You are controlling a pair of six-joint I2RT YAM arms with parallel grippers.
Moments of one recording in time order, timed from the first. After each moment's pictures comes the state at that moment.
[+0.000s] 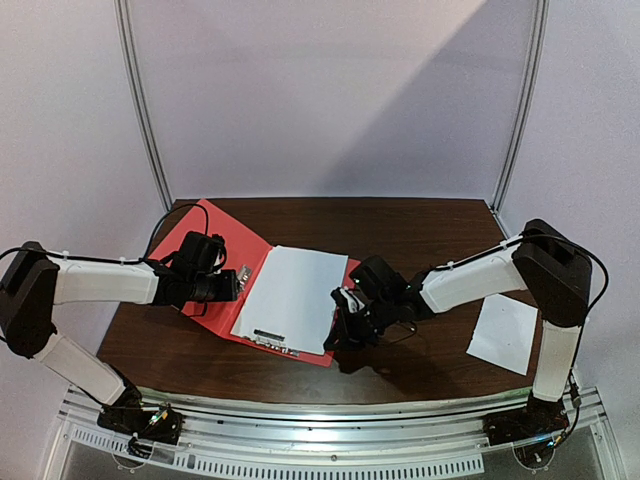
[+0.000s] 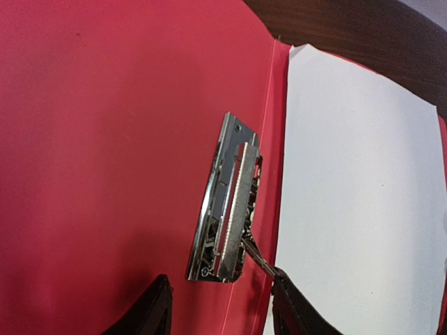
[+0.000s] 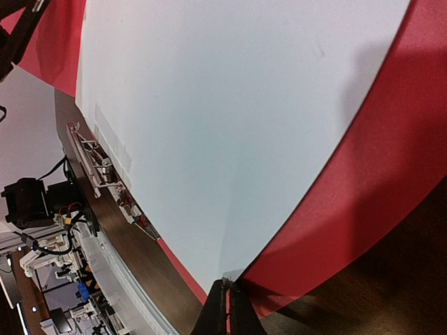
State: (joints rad) left arm -0.55 1.45 0.69 -0.07 -0.24 -0.47; right arm 0.94 1.94 1.07 -0.05 -0.49 0.89
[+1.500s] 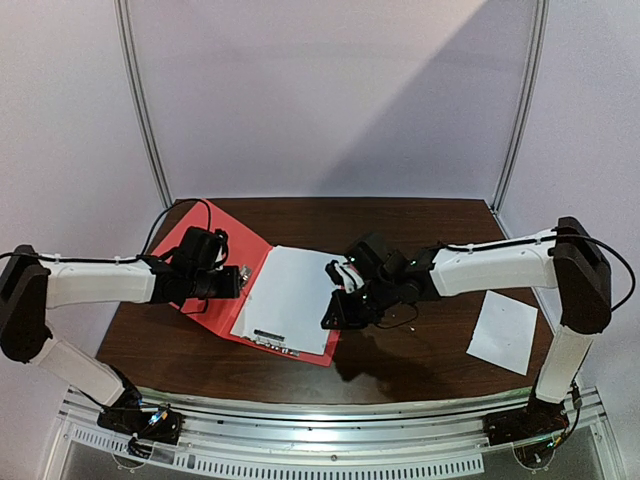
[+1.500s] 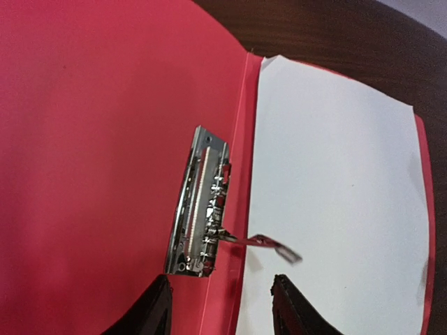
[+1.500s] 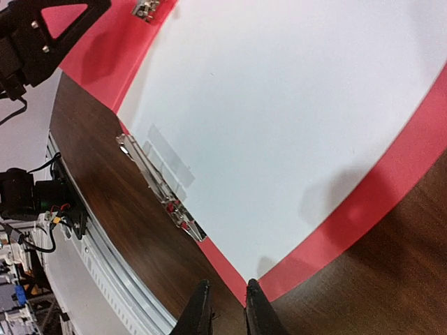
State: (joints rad) left arm -0.59 1.42 0.72 -0.12 -0.25 -0.47; right arm 0.98 1.83 1.21 -0.29 -0.29 0.72
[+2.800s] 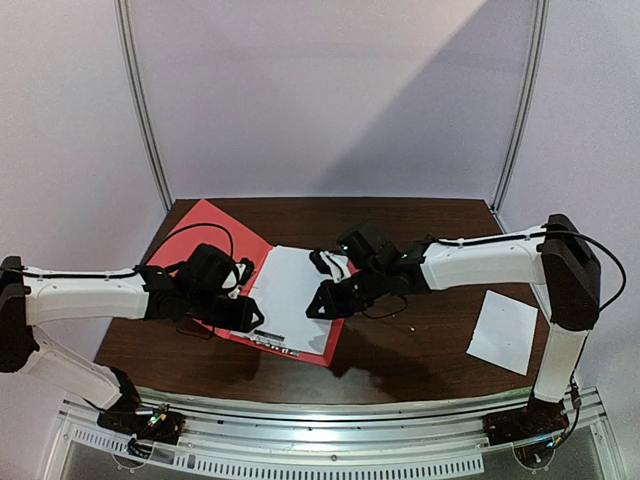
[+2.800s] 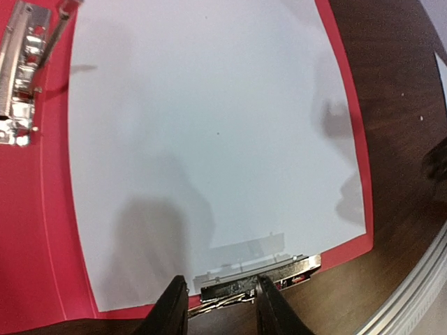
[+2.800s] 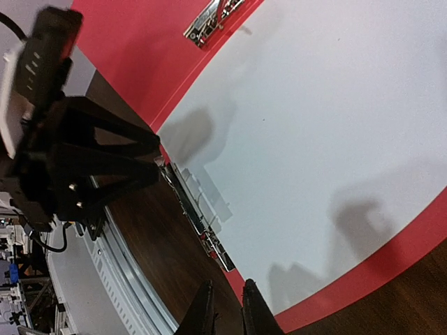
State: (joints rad) left arm -0.78 1.32 0.69 -0.30 0.02 -0.53; right arm 0.96 1.89 1.30 -0.22 -0.37 0.61
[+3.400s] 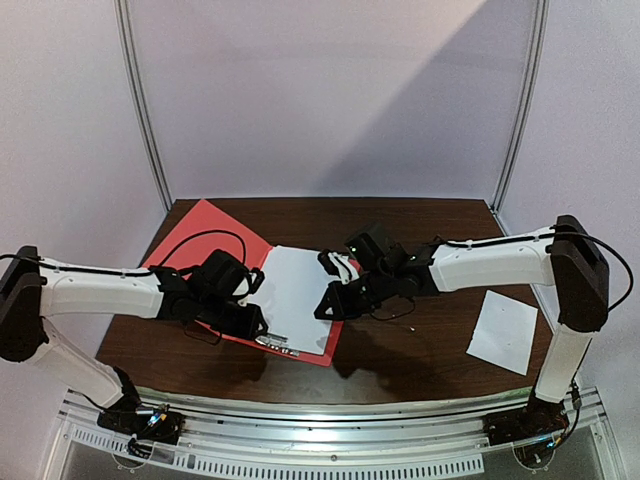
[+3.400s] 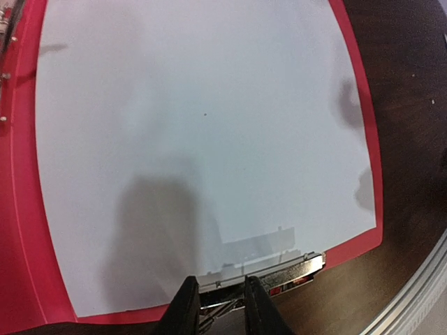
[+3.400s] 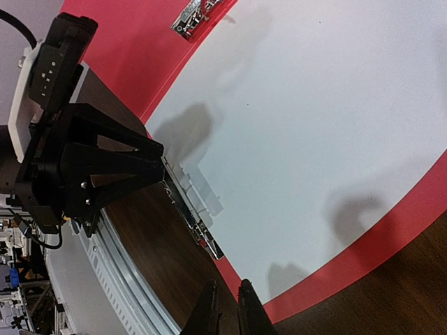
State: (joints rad) left arm -0.82 1.41 0.72 -0.31 0.03 -0.53; right arm 0.95 1.84 1.24 -0.21 -0.35 0.62
